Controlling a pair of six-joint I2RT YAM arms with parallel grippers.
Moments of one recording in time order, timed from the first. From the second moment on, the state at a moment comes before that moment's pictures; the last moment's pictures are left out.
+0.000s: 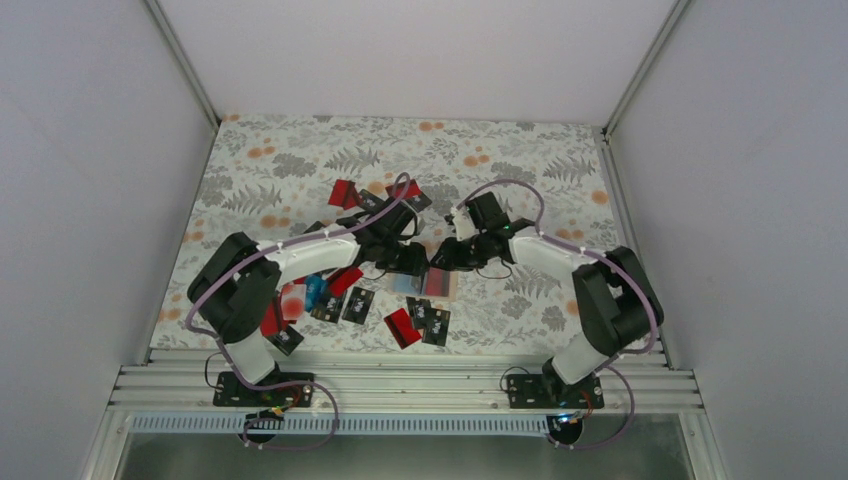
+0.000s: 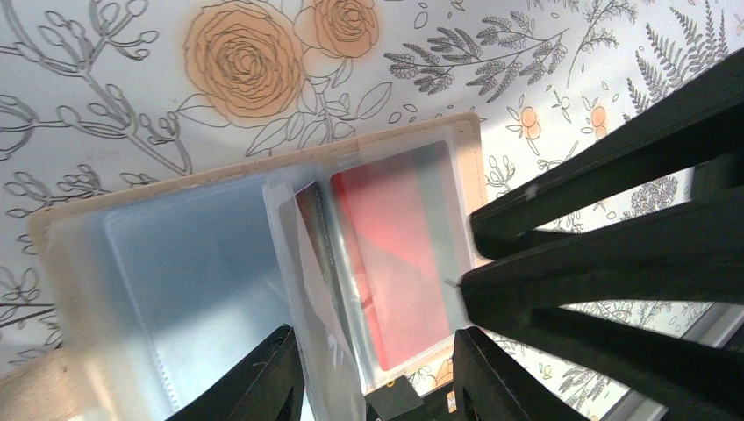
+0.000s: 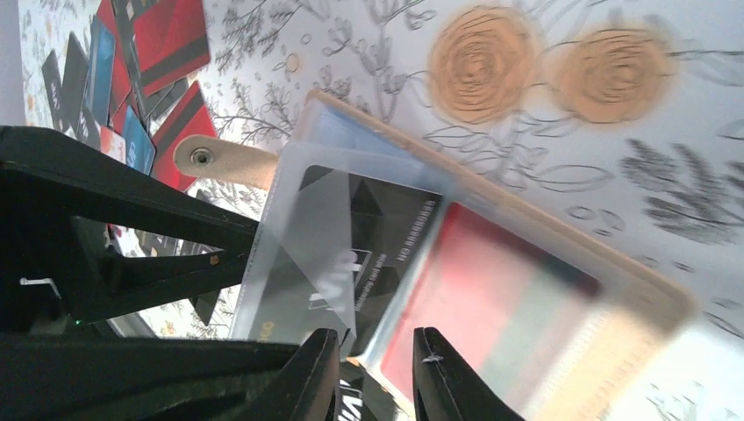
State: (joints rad) left arm -0.76 1.71 1.07 -0.39 0.29 -0.58; right arm 0.51 1.62 0.91 -0.38 -0.55 0.41
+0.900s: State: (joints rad) left arm -0.90 1.83 1.25 -0.43 0.24 -0.62; right arm 0.29 1.19 0.69 -0.43 -0.49 0.49
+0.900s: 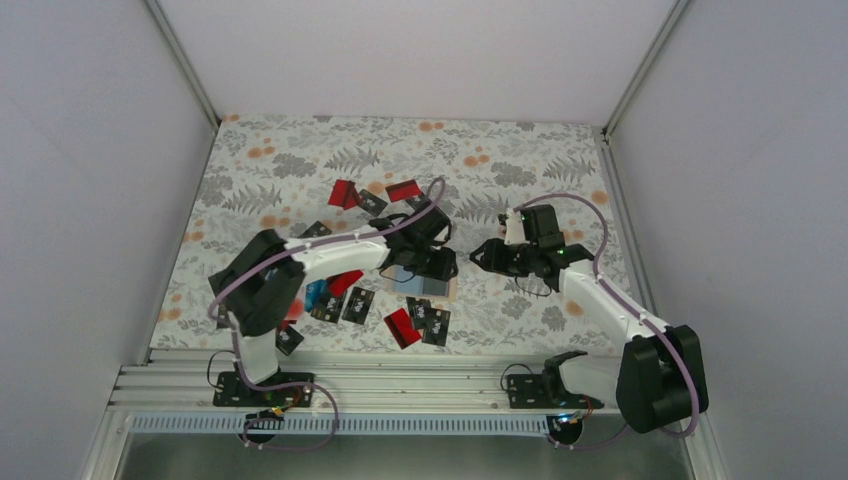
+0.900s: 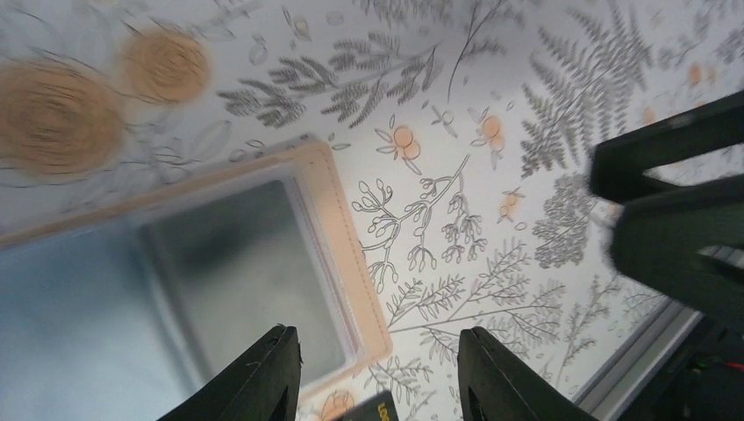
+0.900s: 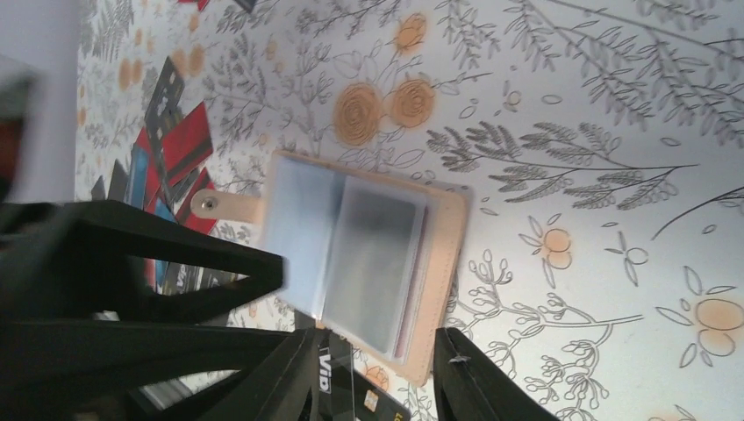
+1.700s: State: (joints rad) left arm -0.95 1.60 0.84 -0.44 0.04 -0.64; right arm 0.66 1.14 0.52 -0.42 -0.51 0.70
